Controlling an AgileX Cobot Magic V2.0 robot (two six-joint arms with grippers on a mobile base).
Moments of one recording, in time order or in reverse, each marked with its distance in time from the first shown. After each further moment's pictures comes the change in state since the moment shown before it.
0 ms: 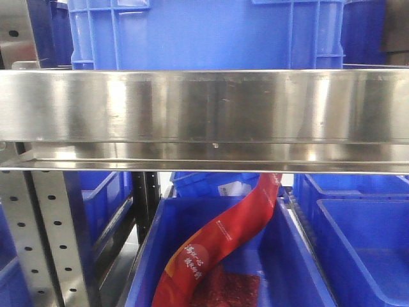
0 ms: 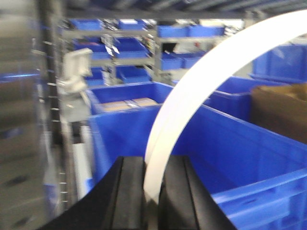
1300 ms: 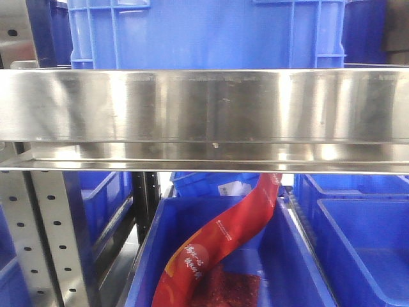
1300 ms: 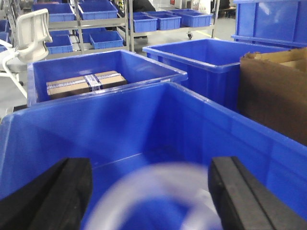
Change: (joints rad) left arm -0.068 0.598 -0.445 0.000 -0.016 0.000; right arm 0.103 0.464 -0.203 0.053 -0.164 0.000
